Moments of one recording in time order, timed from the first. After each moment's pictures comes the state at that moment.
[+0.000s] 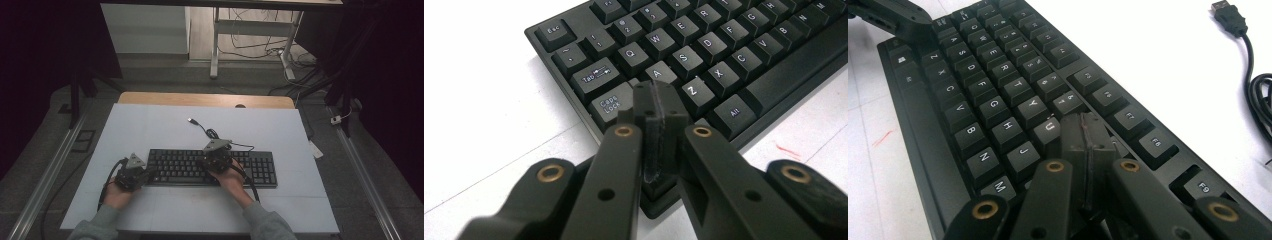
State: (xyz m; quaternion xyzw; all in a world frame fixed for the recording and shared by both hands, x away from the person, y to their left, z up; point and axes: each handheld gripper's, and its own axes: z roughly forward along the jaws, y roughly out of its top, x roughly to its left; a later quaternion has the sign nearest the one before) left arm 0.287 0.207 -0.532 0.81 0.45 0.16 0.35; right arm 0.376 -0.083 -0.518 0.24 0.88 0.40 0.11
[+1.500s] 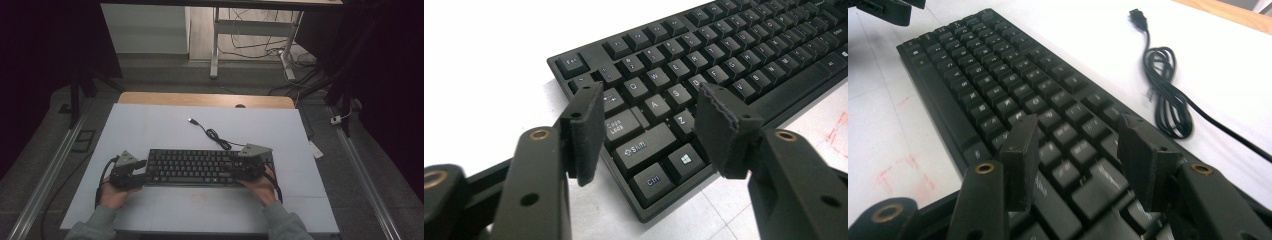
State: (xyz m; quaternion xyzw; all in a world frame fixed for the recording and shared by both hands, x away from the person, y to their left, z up) left arm 0.280 0.217 -0.514 0.77 0.47 0.16 0.40; right arm 0.347 -0.179 -0.495 0.27 0.84 0.45 0.14
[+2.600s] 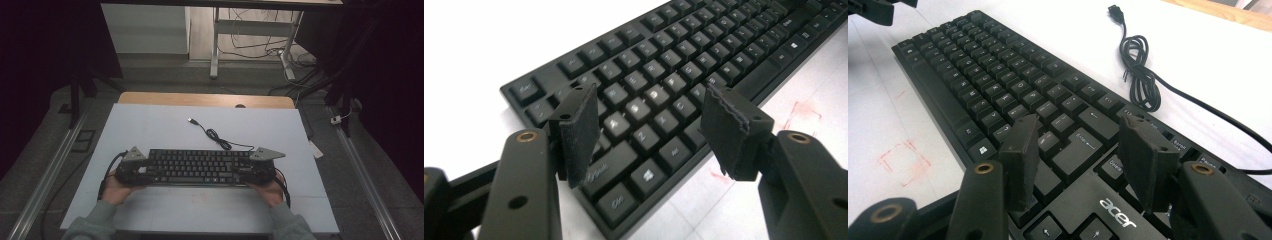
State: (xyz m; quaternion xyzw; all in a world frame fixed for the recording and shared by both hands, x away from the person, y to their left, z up) left arm 0.296 0.197 -0.494 0.82 0.41 0.11 0.39; right arm 0.339 -0.204 -0.496 0.29 0.83 0.46 0.14
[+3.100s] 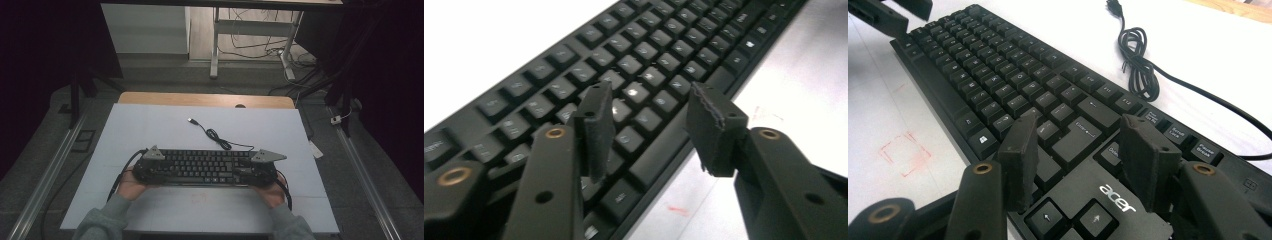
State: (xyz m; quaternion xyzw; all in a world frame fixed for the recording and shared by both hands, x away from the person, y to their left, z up) left arm 0.304 0.156 -0.496 0.85 0.35 0.09 0.38; right arm 0.335 -0.208 -0.499 0.29 0.83 0.45 0.15
